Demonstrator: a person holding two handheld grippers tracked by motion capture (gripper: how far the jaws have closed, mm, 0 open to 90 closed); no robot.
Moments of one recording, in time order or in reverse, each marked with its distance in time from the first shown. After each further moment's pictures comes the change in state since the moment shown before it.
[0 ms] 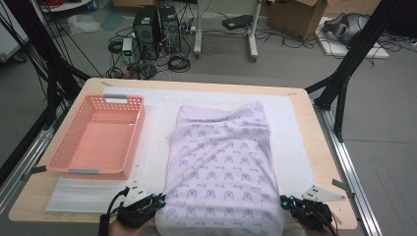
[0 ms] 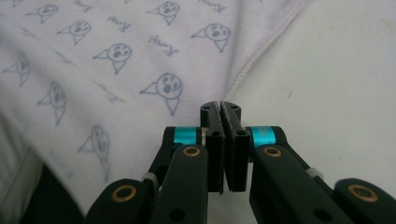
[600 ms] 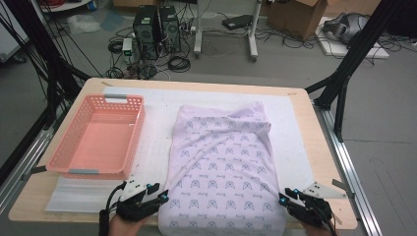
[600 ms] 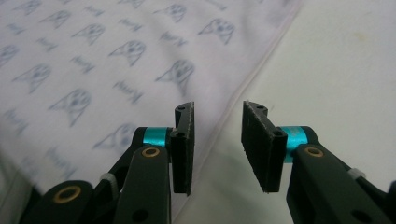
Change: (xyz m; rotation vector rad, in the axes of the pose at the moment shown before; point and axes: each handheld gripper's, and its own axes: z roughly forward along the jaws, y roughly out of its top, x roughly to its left) left arm 0.016 0.021 0.016 -0.065 0.024 -0.031; right arm -0.006 0.010 0.008 -0.046 -0.069 0.045
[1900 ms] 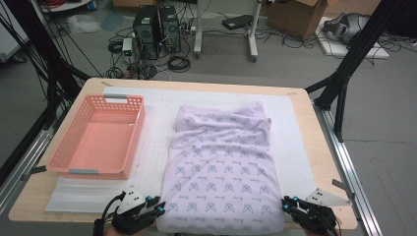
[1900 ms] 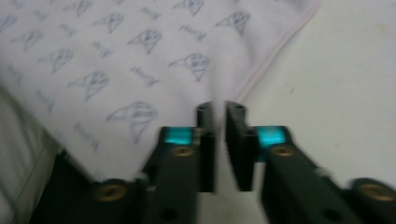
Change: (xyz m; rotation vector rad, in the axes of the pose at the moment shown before) left arm -0.009 -0.016 -0.019 0.032 -0.046 0.040; right arm 0.007 -0.009 -0.016 0.002 0.049 -0.034
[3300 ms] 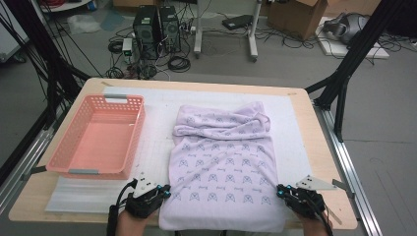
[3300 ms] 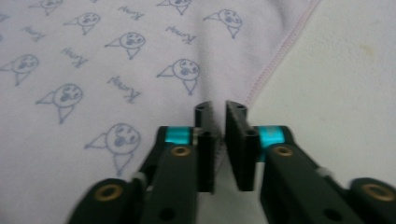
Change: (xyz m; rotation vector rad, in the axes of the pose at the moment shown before) left arm -0.001 0.016 0.030 0.020 0.069 0.009; right arm -0.012 0.016 0.032 0.027 -0.039 0.017
